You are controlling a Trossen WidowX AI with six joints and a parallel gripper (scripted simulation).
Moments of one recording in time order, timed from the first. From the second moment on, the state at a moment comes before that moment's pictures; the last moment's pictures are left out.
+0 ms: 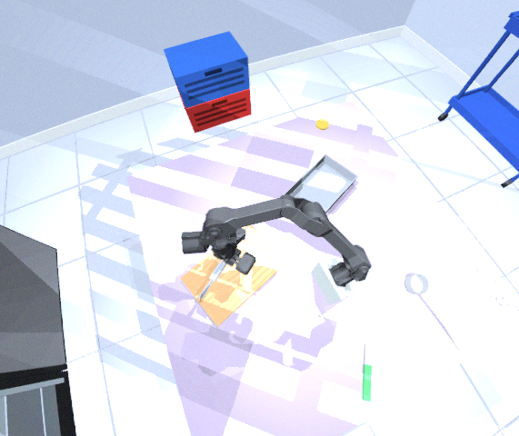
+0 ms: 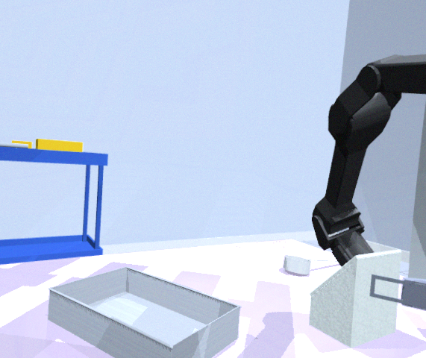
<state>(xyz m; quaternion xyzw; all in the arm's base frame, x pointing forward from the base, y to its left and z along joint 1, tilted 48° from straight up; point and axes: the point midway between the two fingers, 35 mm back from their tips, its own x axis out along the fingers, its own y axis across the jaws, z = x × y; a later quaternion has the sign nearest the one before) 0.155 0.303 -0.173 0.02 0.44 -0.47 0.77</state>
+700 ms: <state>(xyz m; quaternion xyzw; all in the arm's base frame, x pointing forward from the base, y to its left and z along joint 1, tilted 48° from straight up) 0.153 0.297 -0.186 0.07 0.50 -0.50 0.71</state>
